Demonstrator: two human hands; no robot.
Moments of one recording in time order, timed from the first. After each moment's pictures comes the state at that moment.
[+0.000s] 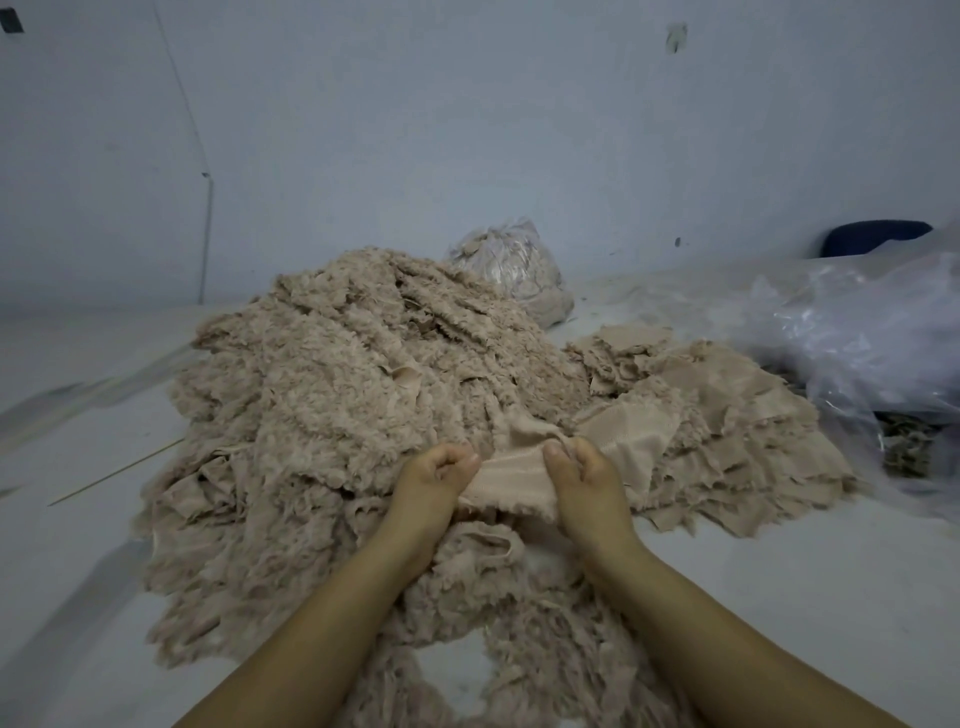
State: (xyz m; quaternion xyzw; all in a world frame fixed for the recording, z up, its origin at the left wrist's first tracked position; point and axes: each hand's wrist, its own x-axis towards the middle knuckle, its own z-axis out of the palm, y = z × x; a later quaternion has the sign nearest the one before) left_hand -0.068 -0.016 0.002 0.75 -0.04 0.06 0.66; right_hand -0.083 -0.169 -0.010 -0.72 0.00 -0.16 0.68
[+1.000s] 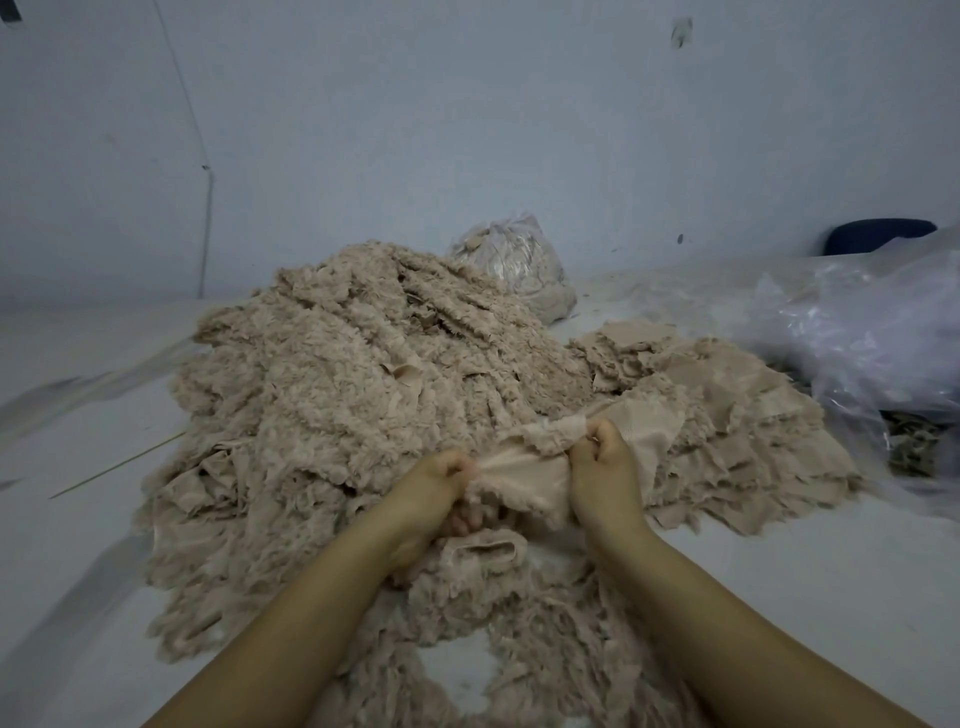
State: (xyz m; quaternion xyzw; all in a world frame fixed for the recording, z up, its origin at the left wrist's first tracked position) left_hand -0.075 -0.011 0.016 0.76 -0.02 -0.11 0.64; right_hand -0.070 -0.175 -0.008 -0.73 0.06 -0.20 0.65
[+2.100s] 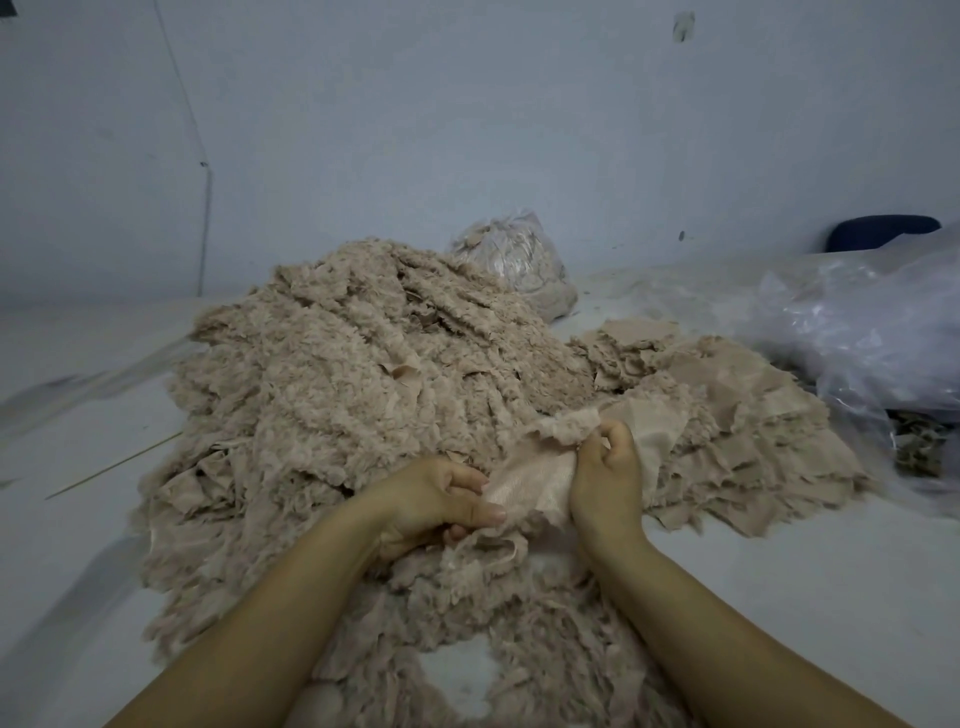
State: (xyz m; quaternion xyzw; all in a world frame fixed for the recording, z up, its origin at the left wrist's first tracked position) left_hand -0.066 0.005 0.024 0.74 -0.07 -0.28 0.60; right_hand -0.071 -0.168 -0.007 -0.68 0.09 -0.27 0.67
